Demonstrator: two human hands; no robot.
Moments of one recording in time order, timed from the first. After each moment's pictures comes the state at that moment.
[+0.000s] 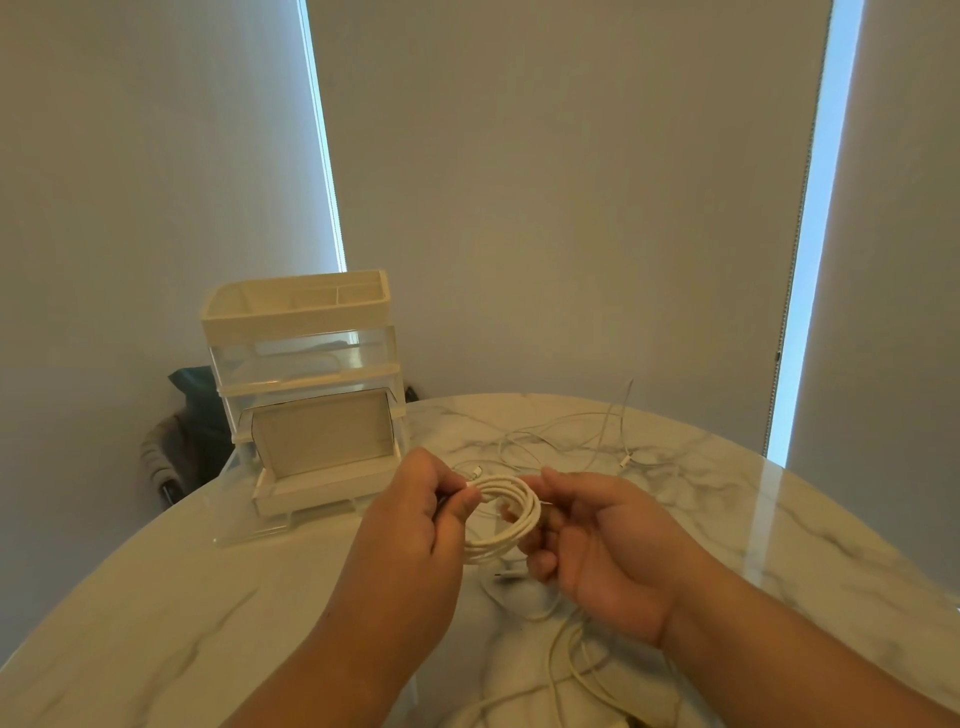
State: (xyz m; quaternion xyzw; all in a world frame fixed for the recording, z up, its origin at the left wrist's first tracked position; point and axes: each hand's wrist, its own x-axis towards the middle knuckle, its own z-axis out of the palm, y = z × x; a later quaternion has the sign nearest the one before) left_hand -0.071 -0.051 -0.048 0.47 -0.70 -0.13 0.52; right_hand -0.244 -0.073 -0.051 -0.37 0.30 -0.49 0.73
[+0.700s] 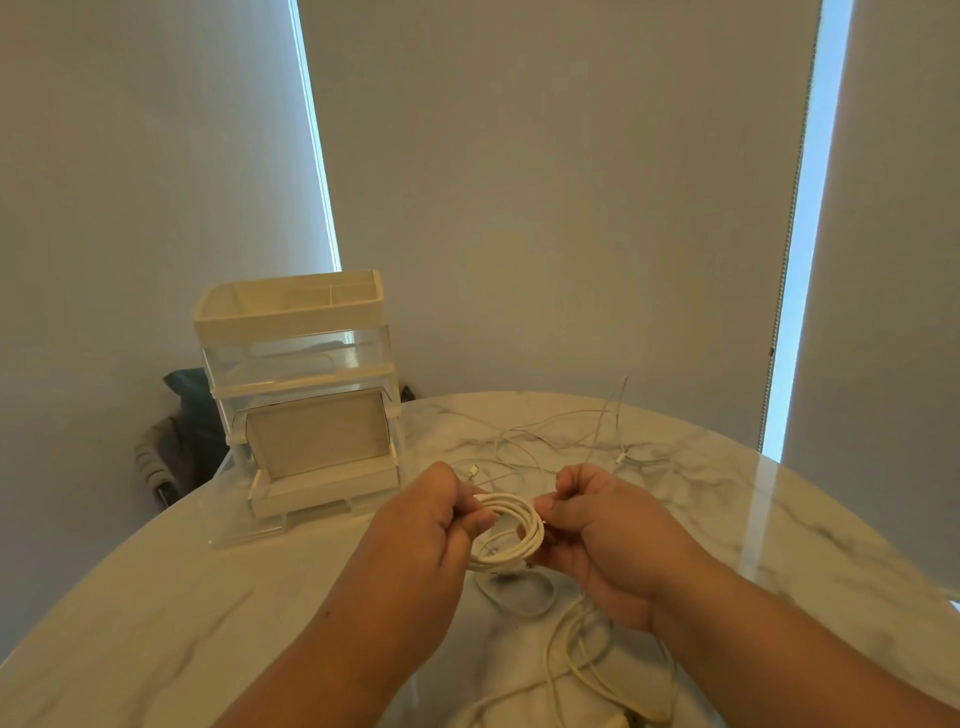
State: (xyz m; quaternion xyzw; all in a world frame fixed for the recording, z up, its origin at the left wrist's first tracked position) left_hand -0.070 -0.050 -0.049 0.48 -0.75 -0.13 0.44; right_hand -0.249 -0.077 -0.057 -0.39 0.37 -0.55 0.64
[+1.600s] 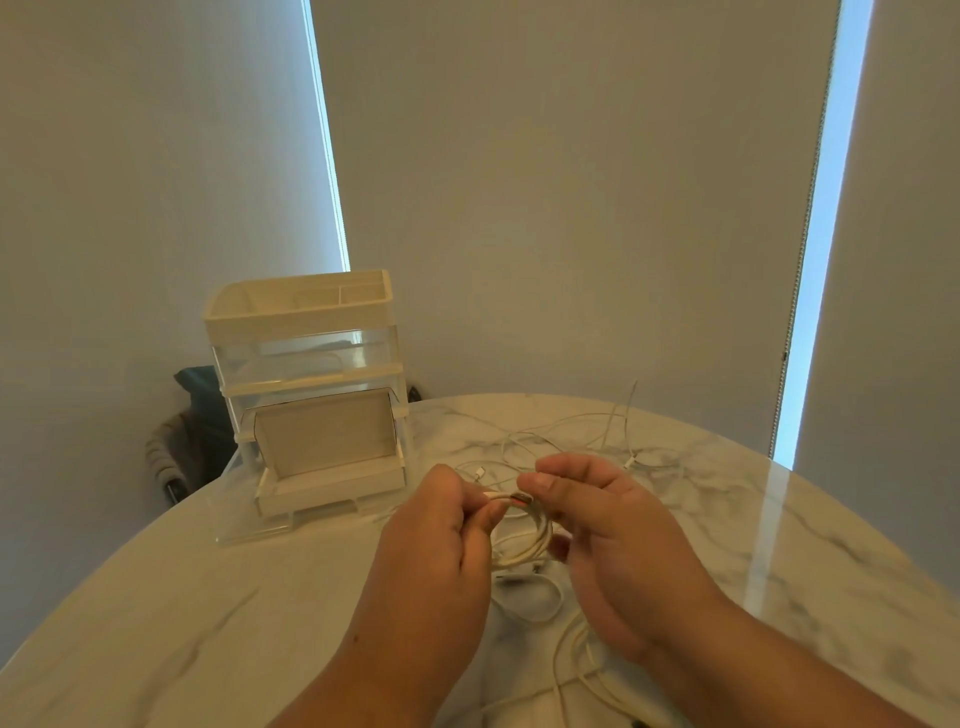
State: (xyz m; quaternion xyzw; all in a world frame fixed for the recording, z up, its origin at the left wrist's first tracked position) left_hand -0.086 -0.043 -0.054 0.48 -0.70 -0.10 0.52; right_hand -0.232 -0.052 -0.046 -0.42 0.33 -0.63 0.57
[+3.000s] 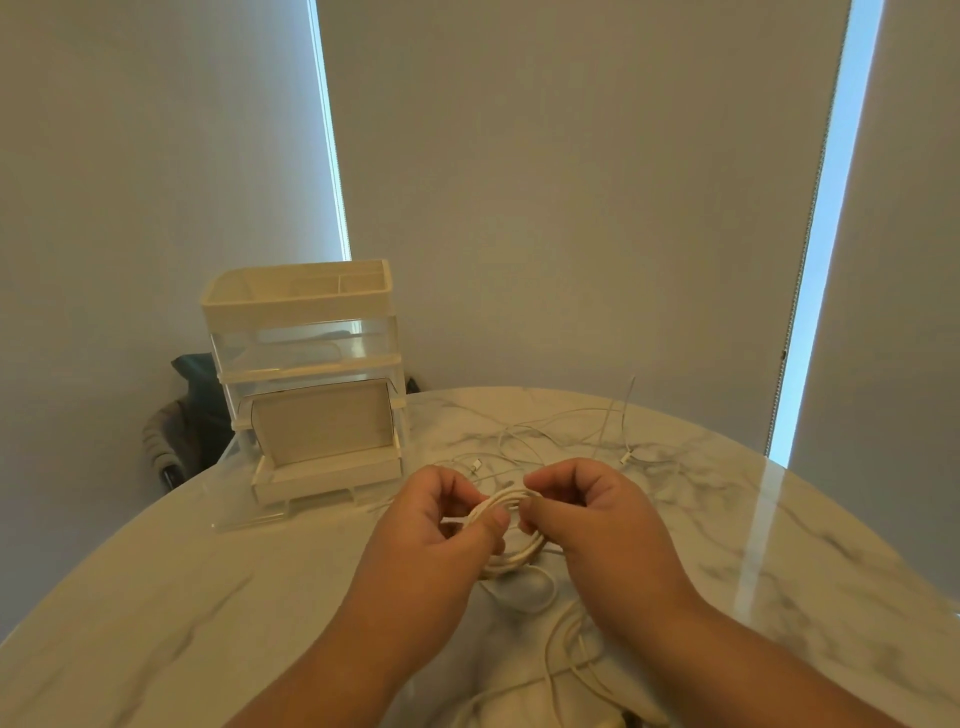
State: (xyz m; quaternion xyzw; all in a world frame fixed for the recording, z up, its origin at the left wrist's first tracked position) left_hand -0.082 -0.050 -0.056 0.48 -0.59 -0.39 0.52; right_hand -0.237 -0.059 -0.060 -0.53 0.47 -0.59 0.38
